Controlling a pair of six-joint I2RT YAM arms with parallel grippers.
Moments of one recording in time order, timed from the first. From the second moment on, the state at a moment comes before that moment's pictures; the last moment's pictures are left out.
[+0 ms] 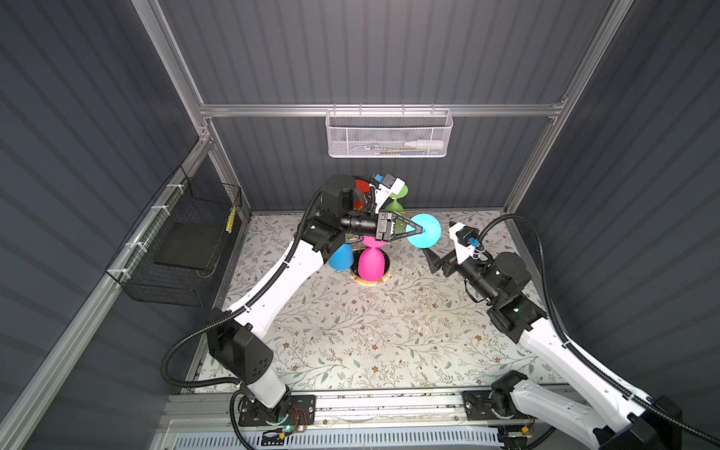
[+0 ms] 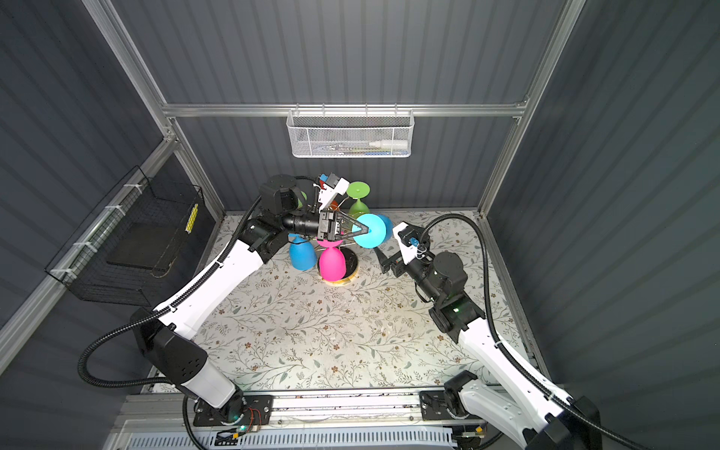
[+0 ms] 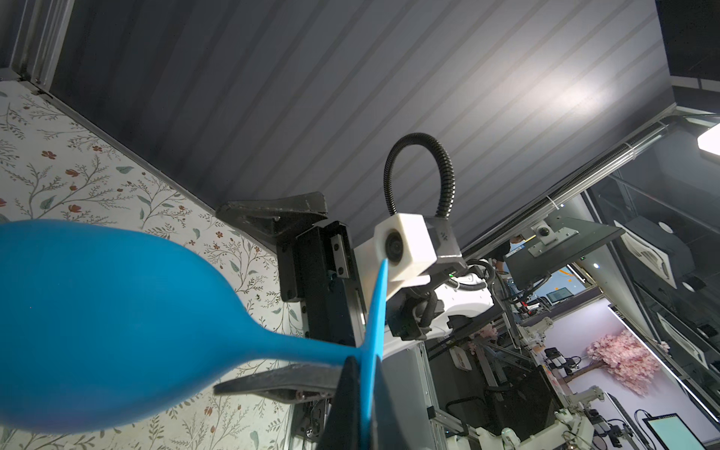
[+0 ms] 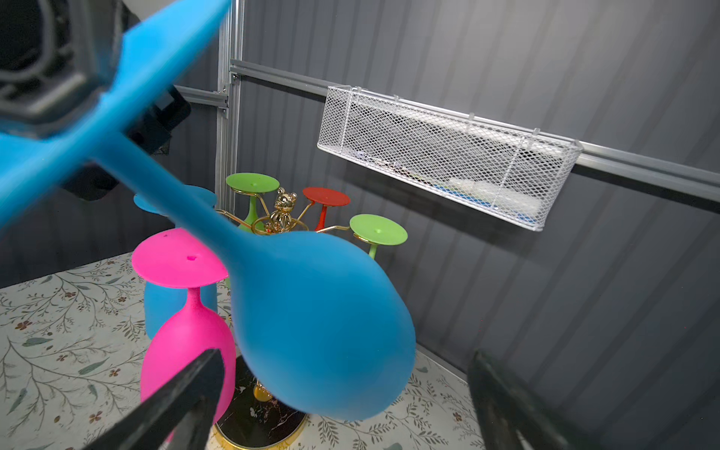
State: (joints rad) left arm -0.61 1.64 1.72 -0.22 1.12 -0.64; right arm 0.49 0.98 0.76 0.32 -0.11 -0.25
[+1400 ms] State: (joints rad) left arm -0.59 1.65 1.72 -0.03 1.23 -0.86; right arm 0.49 1.15 0.87 0.39 -0.24 -0.25
